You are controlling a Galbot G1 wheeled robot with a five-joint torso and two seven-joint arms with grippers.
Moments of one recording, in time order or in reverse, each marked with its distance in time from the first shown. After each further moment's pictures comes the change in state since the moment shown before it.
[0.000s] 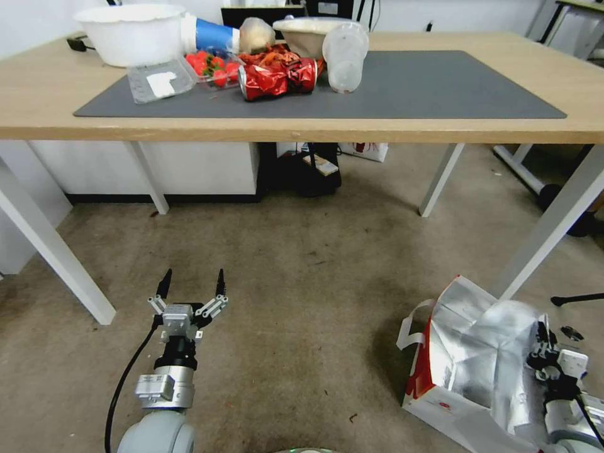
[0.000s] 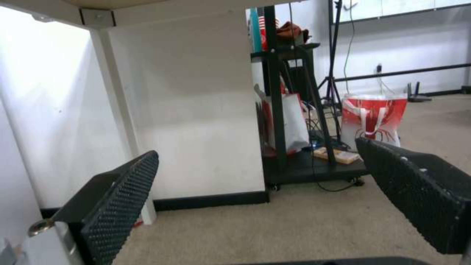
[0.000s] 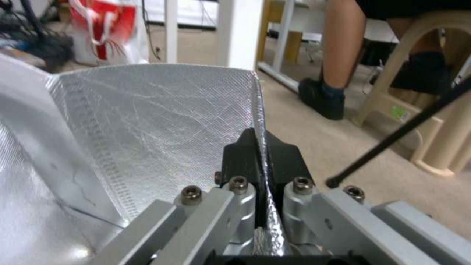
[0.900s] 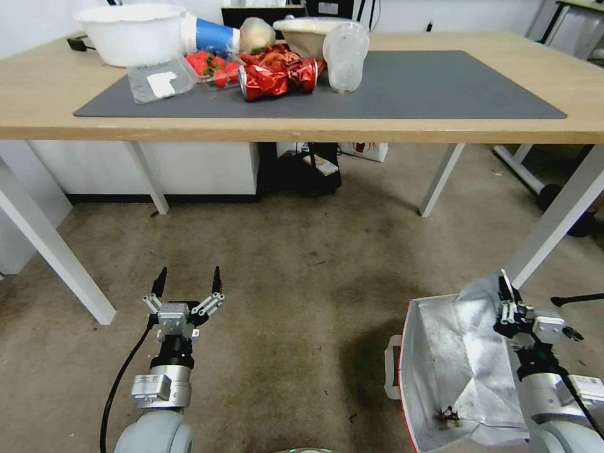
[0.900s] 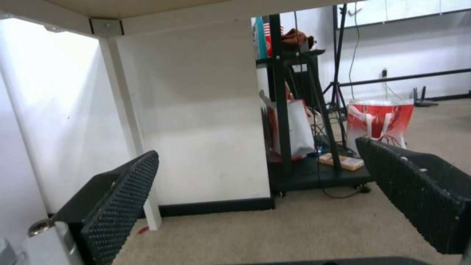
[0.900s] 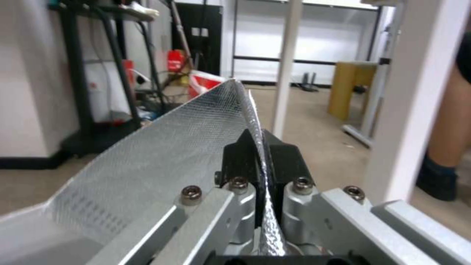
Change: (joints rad) left arm 0.003 -0.004 -0.007 -0.018 0.005 0.000 -0.007; right arm -0.112 -0.054 -0.140 0.361 0.046 -0.042 -0.012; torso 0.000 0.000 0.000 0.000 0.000
